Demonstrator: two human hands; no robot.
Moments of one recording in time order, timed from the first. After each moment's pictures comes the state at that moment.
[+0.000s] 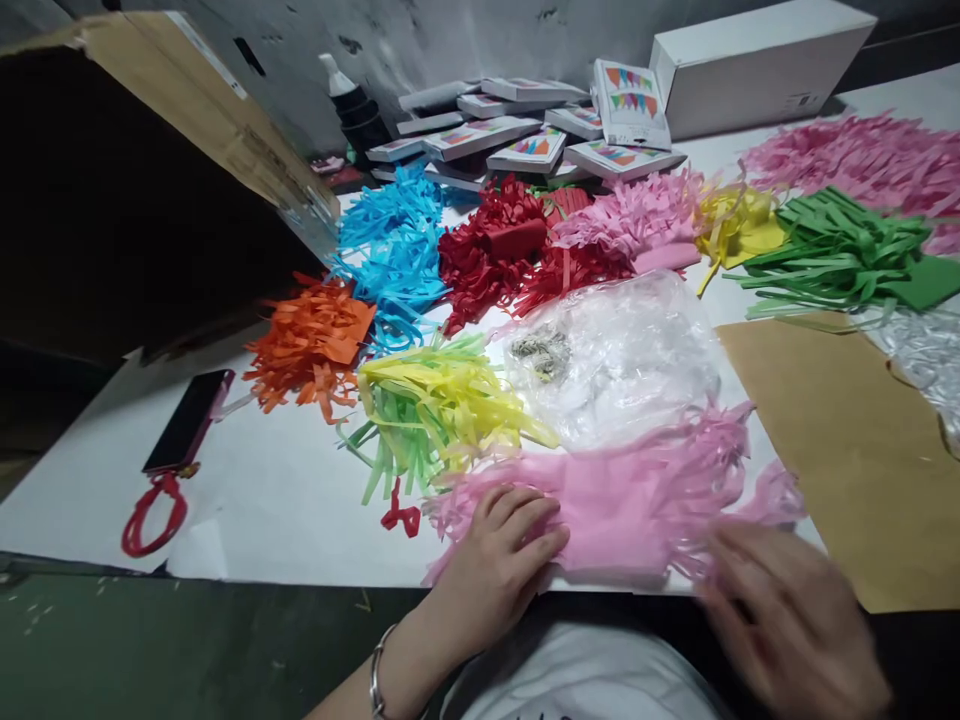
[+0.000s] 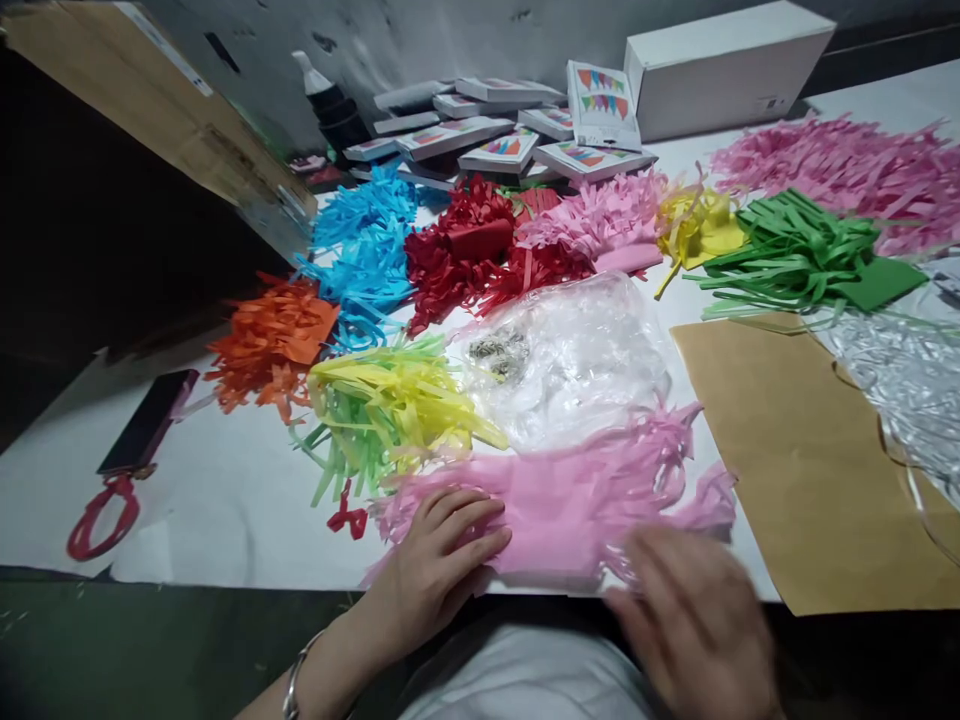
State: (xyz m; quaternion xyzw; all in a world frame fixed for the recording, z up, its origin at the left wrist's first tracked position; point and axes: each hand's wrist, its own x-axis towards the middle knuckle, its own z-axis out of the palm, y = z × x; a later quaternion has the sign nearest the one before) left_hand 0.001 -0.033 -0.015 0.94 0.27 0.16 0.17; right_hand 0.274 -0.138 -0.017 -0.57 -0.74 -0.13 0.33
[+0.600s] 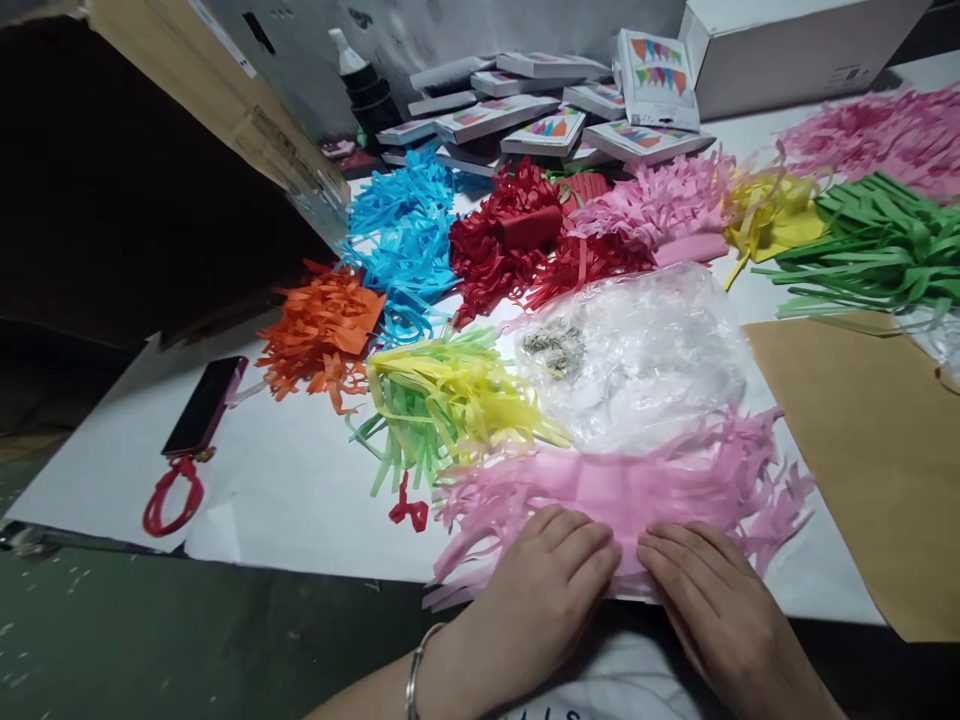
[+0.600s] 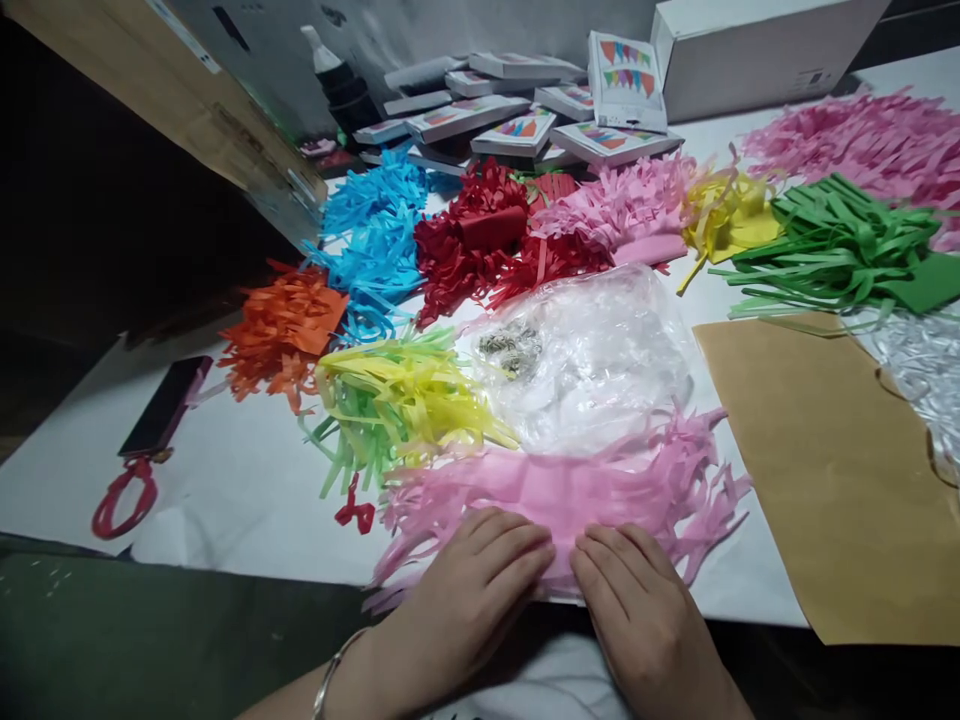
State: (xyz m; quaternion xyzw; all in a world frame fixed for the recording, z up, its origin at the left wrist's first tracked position) left_hand 0.032 -0.047 0.003 0.93 0.25 0.13 0.23; right_hand 0.246 -0.122 -0.031 -0.50 -0.79 0.03 0.34
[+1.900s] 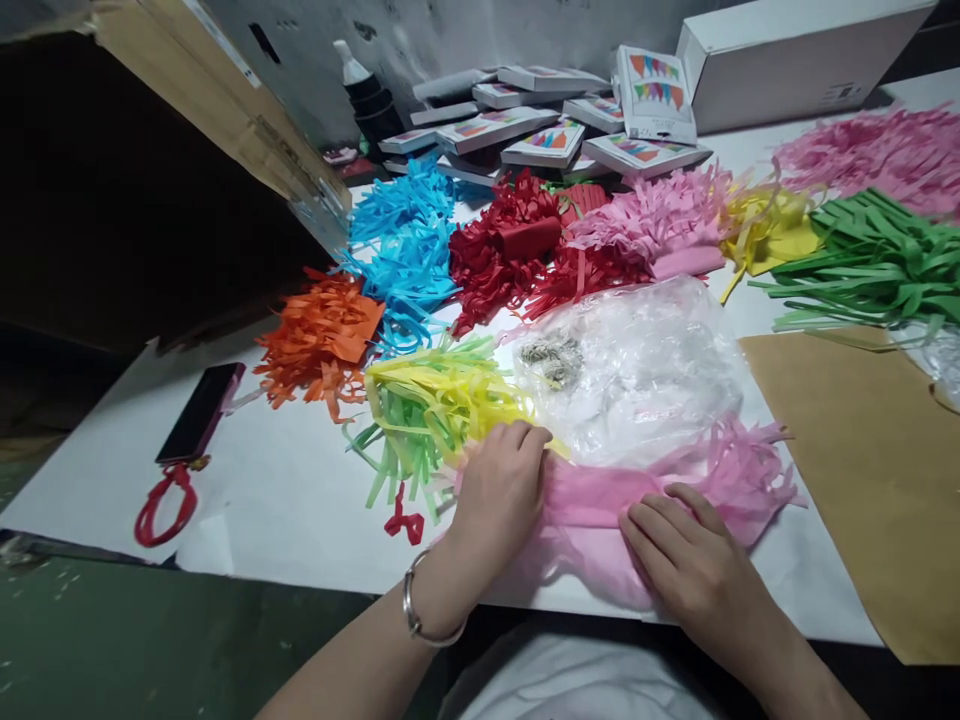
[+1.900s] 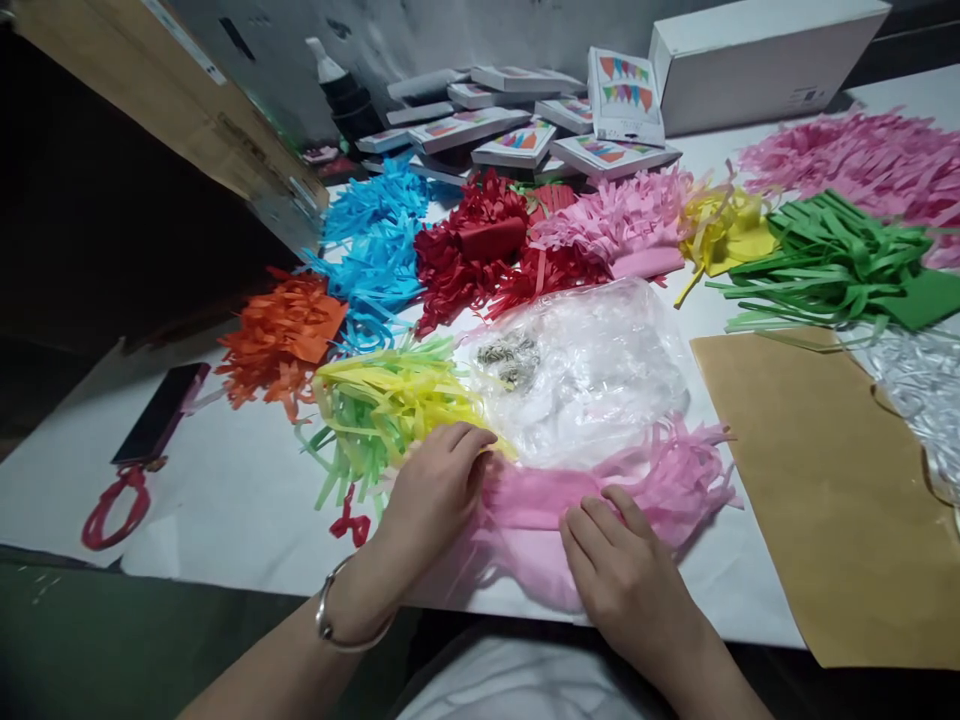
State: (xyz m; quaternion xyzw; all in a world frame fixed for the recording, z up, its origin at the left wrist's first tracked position) left_hand 0.049 0.028 0.019 0.85 0.50 0.05 0.16; right_hand 0.248 -0.080 -0.034 -0.48 -0.84 -0.02 0.27
